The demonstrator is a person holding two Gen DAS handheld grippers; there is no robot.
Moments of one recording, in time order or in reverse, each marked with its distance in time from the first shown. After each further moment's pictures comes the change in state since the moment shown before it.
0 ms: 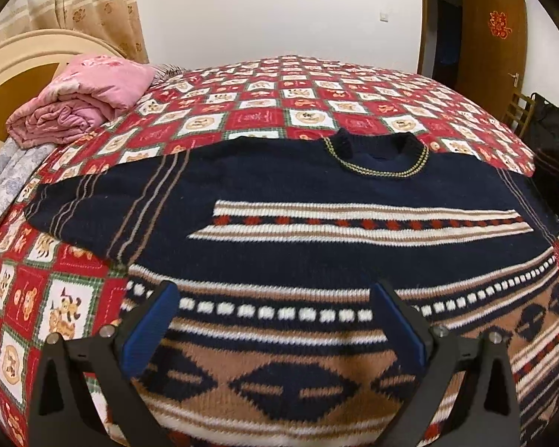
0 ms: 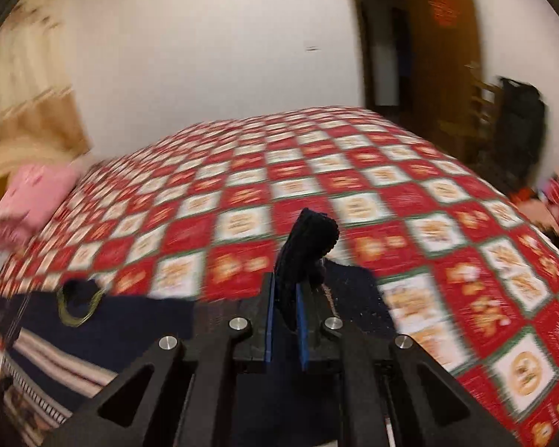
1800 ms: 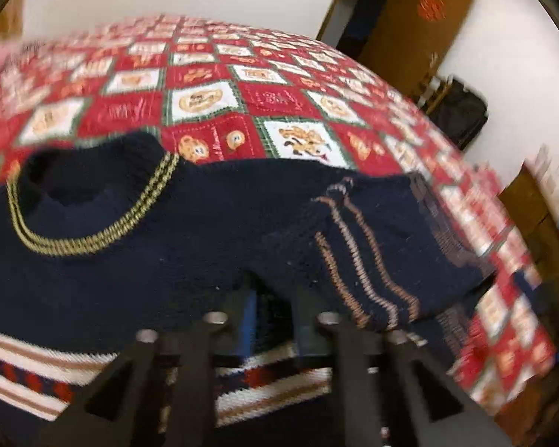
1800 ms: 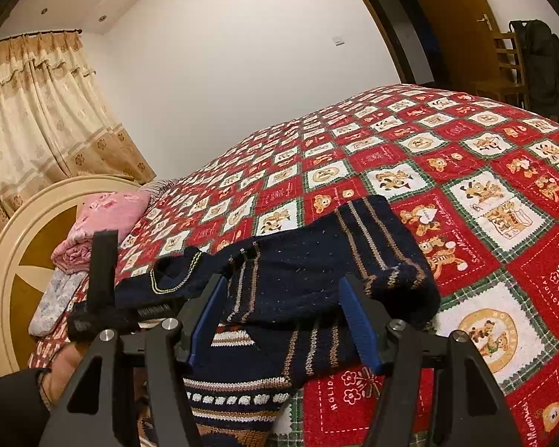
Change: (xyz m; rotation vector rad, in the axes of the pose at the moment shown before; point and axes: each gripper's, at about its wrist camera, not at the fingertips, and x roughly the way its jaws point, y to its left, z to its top) left arm 0.103 -0.206 0.082 0.005 0.196 -0.504; right arm -0.044 0.019 -0.103 0.190 -0.065 0.281
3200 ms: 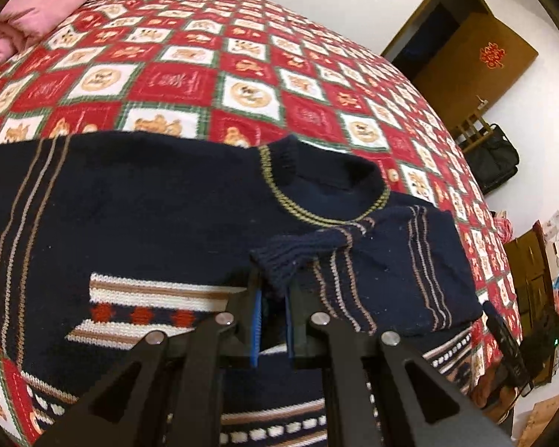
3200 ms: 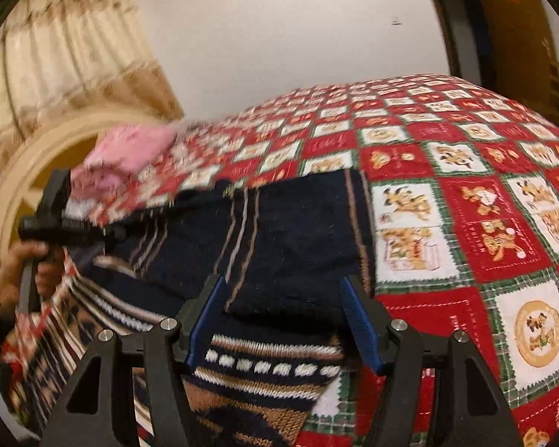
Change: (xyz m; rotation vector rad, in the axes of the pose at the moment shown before) left arm -0.109 0.168 -0.003 -0.202 0.052 0.077; right arm 0.035 0.046 -0.039 -0.220 0.186 0.050
